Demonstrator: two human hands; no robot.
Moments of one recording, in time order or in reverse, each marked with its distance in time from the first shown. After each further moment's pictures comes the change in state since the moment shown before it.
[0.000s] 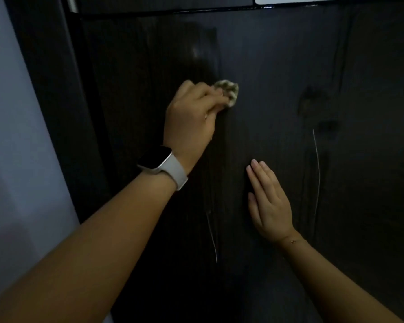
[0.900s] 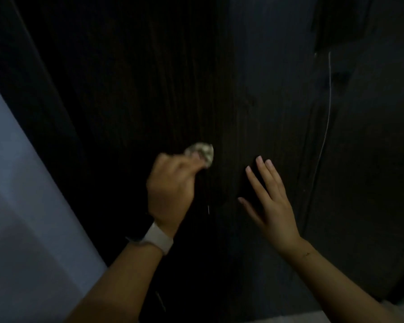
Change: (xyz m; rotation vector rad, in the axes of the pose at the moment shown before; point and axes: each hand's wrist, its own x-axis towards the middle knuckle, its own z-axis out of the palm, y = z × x) left_hand -0.213 0.029 0.017 0.014 -0.133 -0.209; right_hand -0.107 -0.019 -0.002 0.116 -0.206 0.208
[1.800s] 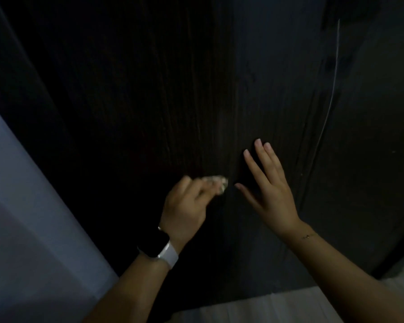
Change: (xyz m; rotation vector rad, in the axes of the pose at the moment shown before) left_hand -0.060 0.018 0.013 0.011 -0.223 0.126; right_hand -0.002 0.002 -0.002 -0.017 -0.042 -0.012
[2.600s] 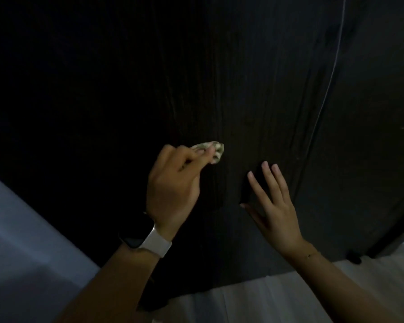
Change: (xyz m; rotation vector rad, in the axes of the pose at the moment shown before) left_hand 0.025 0.010 0.007 -0.035 0.083 -0.099; right_hand -0.083 0.031 0.022 -0.085 -0.048 0.086
